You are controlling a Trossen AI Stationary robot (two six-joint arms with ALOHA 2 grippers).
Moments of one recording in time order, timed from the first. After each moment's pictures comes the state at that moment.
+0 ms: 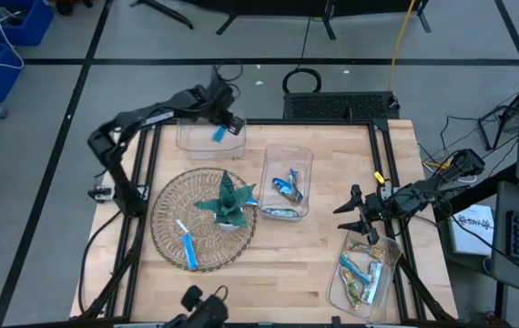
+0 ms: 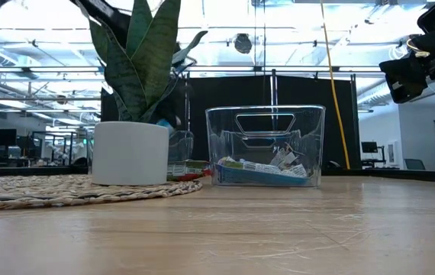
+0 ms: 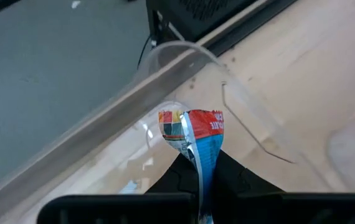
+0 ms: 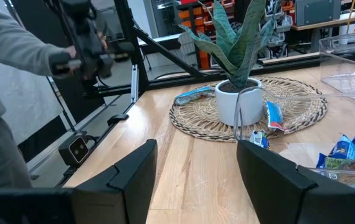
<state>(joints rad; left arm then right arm) 0.72 1.76 1.39 -0.62 -0.01 -0.20 0.53 0.16 0.02 0.08 0.34 0.24</state>
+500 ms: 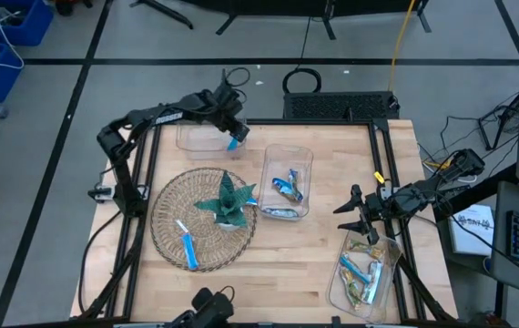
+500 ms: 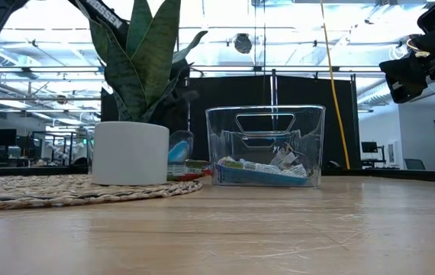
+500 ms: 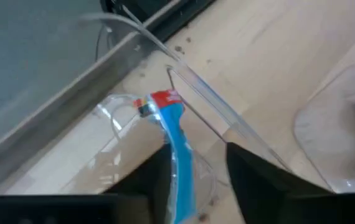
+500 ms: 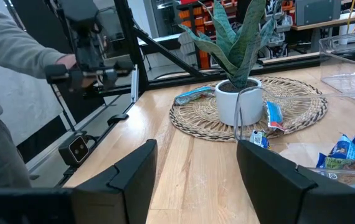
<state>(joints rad) 0.72 1.84 1.39 -0.58 0.16 -0.16 0.53 0.16 0.02 0.08 0.34 0.24</state>
